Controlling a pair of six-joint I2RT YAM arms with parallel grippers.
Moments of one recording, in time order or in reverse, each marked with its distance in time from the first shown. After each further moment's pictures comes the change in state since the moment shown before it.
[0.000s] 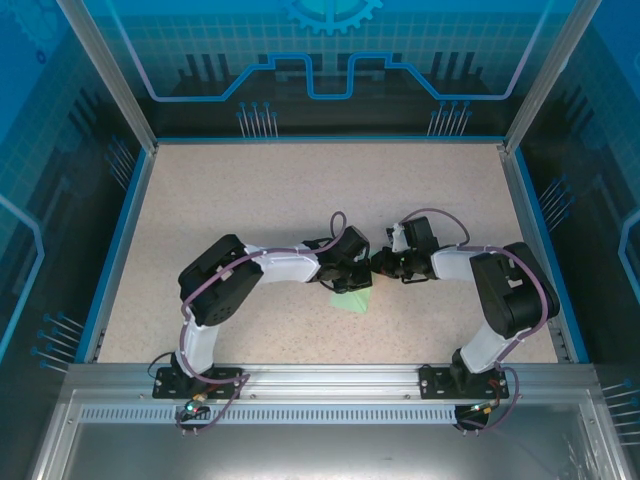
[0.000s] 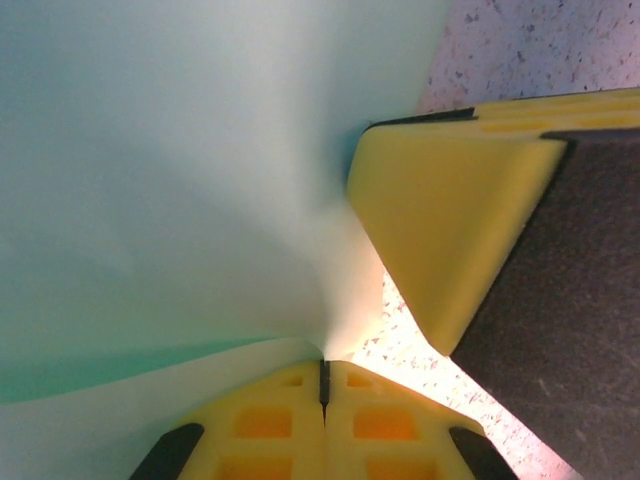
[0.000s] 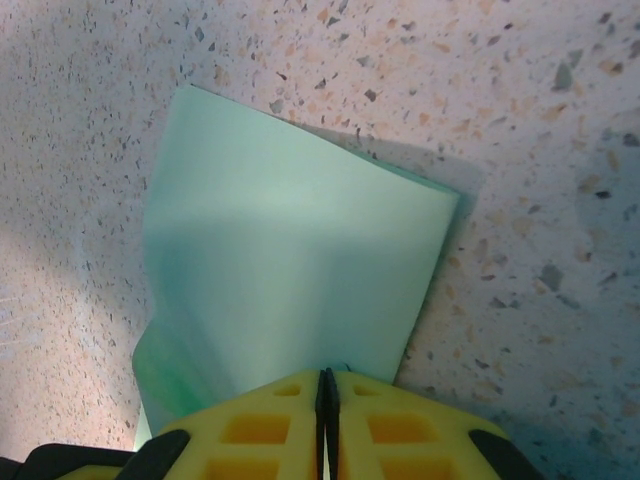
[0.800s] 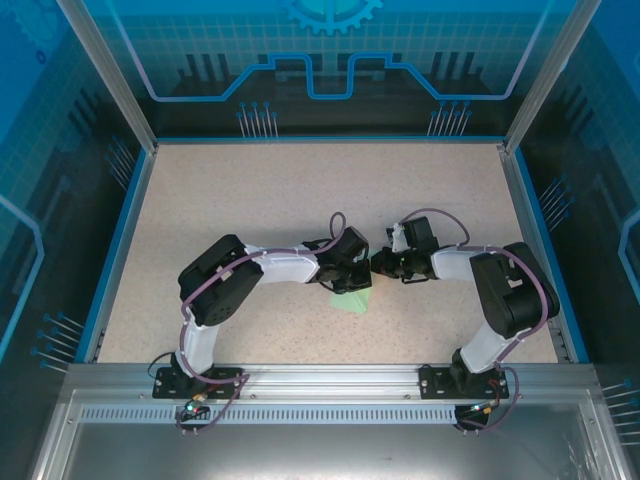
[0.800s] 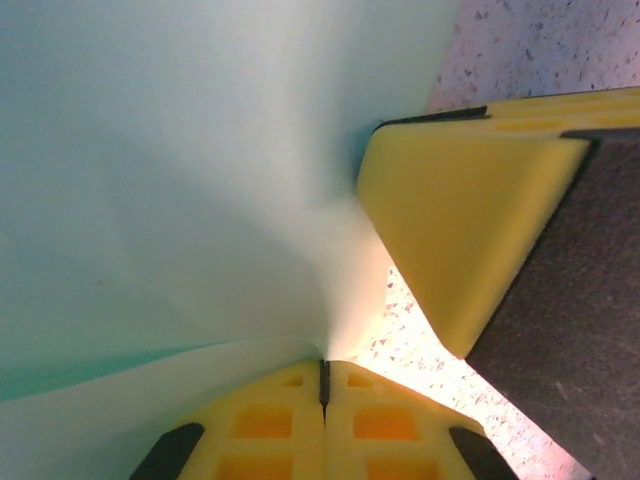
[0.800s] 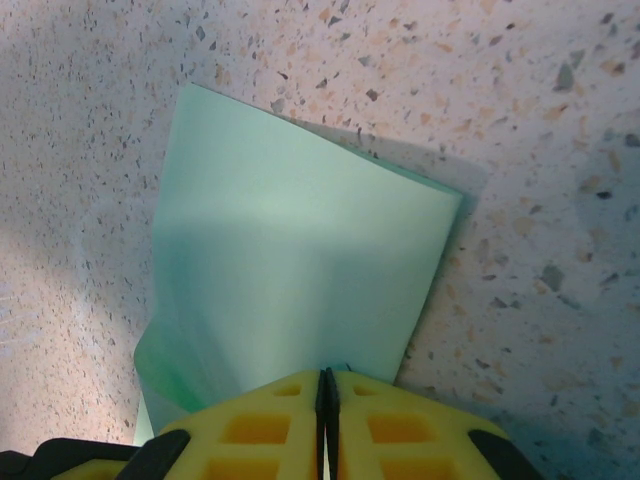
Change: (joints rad) left arm 0.000 0.004 -0.010 0.014 0.000 0.000; right arm 0.000 -0.001 0.000 -0.001 0.000 -0.004
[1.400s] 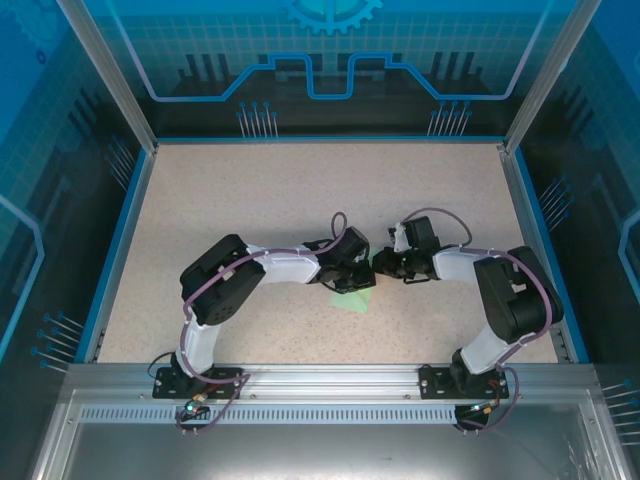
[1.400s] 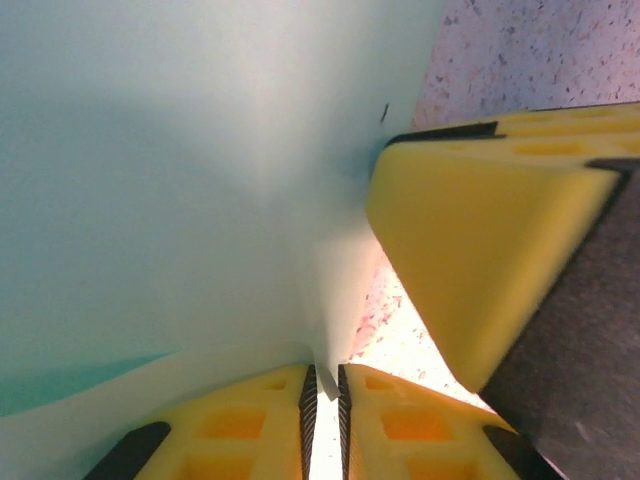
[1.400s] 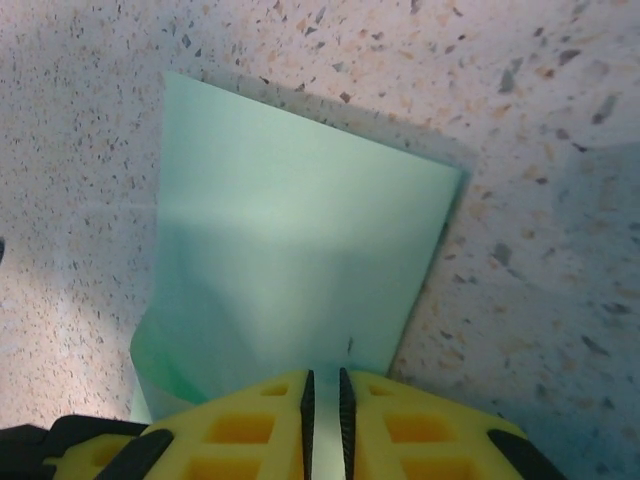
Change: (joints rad) left arm 0.000 0.013 -0.002 0.045 0.014 0.000; right arm -0.004 -0.052 0.000 -0.056 0.042 -0.007
